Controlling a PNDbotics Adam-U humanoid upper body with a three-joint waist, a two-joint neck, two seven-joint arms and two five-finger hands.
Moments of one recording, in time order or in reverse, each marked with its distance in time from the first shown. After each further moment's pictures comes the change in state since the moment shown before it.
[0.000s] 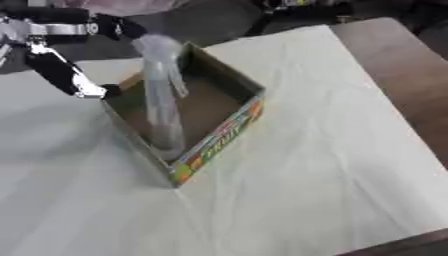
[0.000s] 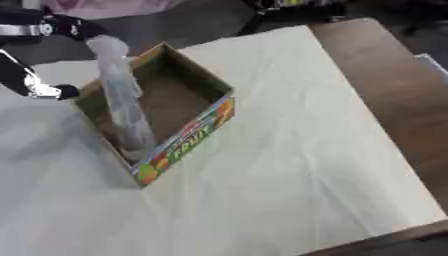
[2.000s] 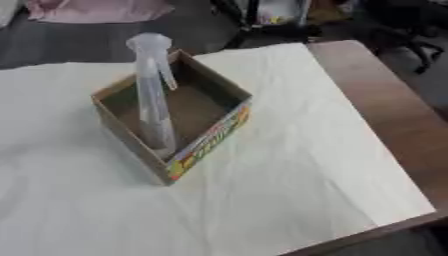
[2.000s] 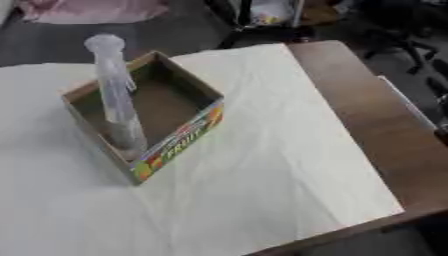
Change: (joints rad) left arm 0.805 0.044 0.463 -0.562 0.697 0.083 0.939; right arm 0.050 -0.027 -0.031 0.000 -0.044 -0.067 -0.057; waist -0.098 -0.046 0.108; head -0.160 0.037
